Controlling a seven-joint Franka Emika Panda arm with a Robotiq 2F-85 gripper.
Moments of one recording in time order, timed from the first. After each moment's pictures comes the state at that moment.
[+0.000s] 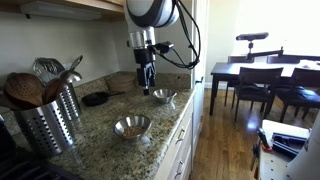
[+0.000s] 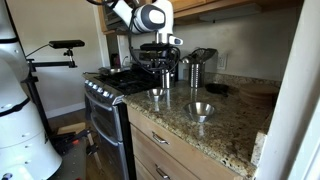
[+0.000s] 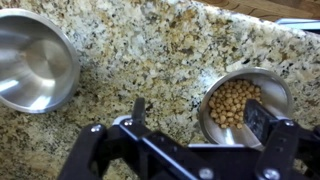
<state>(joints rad) 0.05 0.07 0.09 -2.11 -0.02 2.15 -0.29</state>
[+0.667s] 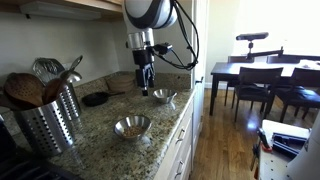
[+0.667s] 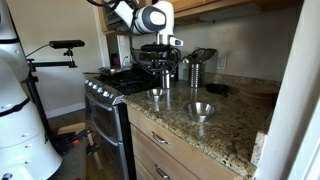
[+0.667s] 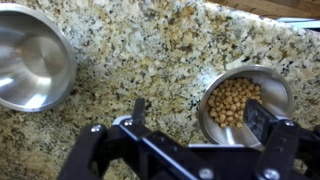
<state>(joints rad) 0.05 0.09 0.09 -2.10 -0.02 2.15 -0.29</state>
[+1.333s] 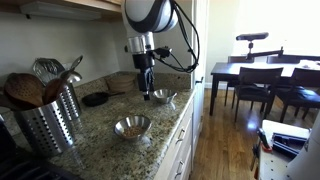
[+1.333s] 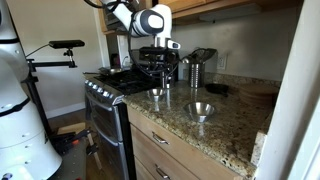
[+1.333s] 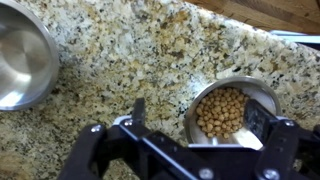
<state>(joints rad) 0.06 0.09 0.11 -2.12 -0.01 2.16 -0.35</state>
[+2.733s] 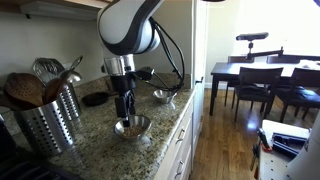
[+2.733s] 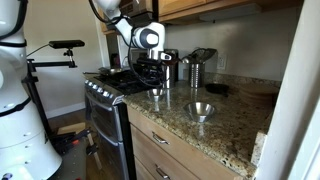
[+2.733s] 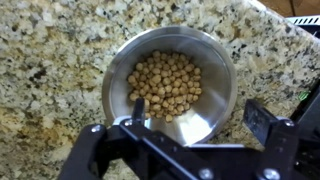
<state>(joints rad) 0.11 0.26 0.22 -2.05 0.05 2.25 -0.35</state>
